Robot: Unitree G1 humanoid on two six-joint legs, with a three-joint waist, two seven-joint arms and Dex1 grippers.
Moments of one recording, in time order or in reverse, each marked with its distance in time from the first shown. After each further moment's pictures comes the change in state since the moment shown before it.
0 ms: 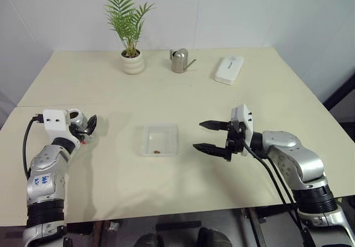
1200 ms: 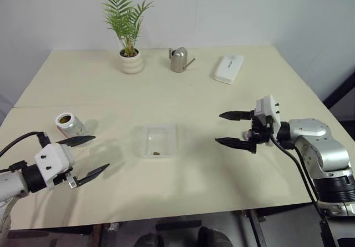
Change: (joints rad) left arm 0.464 0.350 0.022 -0.492 -0.080 -0.202 -0.645; right arm -0.025 -0.171 -0.086 0.166 -0.049 -0.218 0.216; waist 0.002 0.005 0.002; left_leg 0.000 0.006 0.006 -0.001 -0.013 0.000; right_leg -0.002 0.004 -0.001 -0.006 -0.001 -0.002
